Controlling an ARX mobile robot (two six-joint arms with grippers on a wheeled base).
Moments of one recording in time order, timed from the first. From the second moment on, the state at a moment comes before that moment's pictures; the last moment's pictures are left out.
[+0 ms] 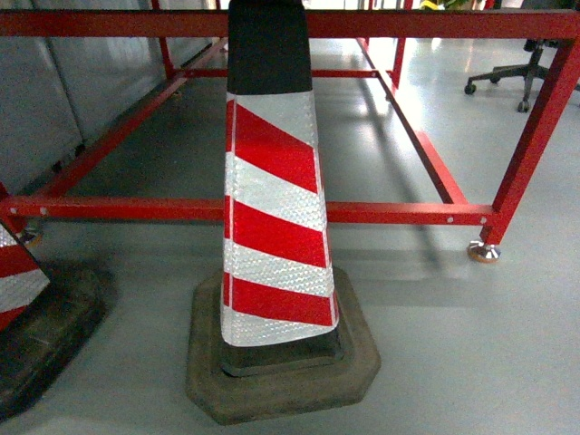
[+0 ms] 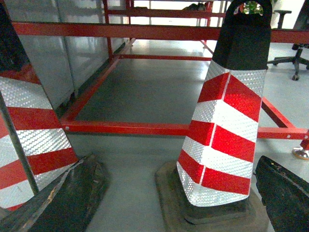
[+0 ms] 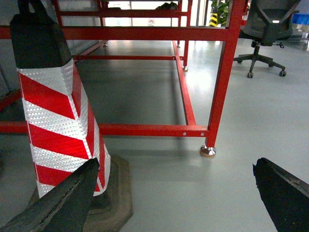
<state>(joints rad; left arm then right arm) 0.00 0.01 0.01 0.00 0.00 -0.01 0.00 0.01 0.01 -0.01 0.00 0.00</state>
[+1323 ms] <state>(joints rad) 0.00 0.01 0.01 0.00 0.00 -0.01 0.00 0.01 0.01 -0.01 0.00 0.00</state>
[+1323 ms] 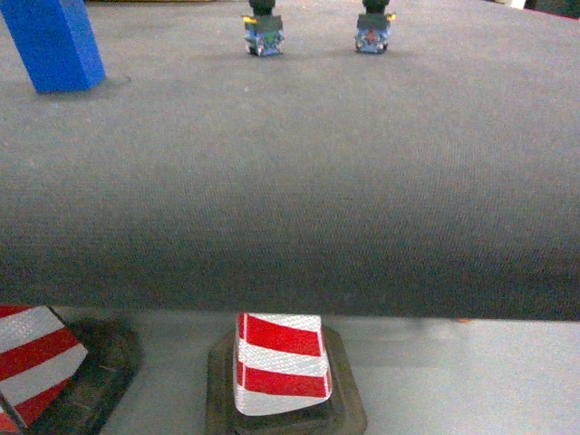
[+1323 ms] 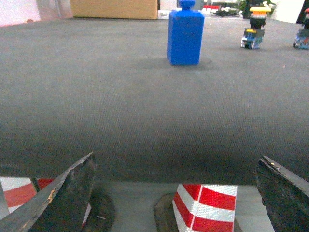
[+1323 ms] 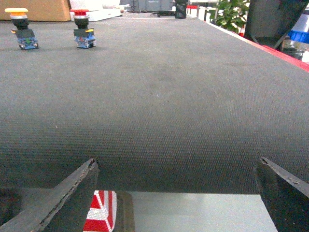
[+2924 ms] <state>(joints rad) -0.25 0.57 0.12 0.15 -0.28 -0.16 0.00 0.01 0.01 -0.01 0.00 0.00</state>
